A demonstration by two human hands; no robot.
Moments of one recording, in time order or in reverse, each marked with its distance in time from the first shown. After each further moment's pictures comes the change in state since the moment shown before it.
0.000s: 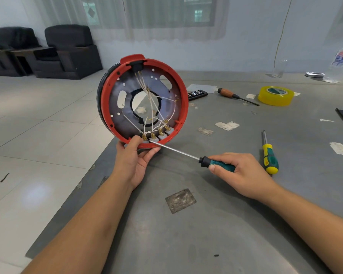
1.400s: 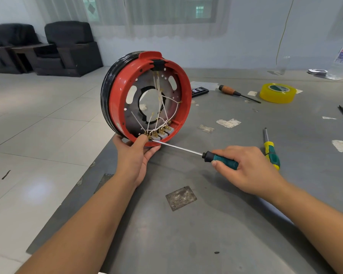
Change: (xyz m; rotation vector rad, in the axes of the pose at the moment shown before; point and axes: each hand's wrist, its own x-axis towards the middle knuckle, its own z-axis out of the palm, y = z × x) left_hand -0.007 -0.006 0.004 0.150 0.053 0.126; right_hand 0.000 -0.016 -0.013 -0.228 0.023 -0.090
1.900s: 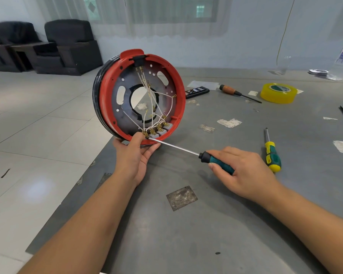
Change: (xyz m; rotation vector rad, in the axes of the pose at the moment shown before) left_hand 0.007 0.001 -0.002 -0.153 0.034 -0.076; right_hand -0.006 -0.012 0.007 -0.137 0.067 -0.116
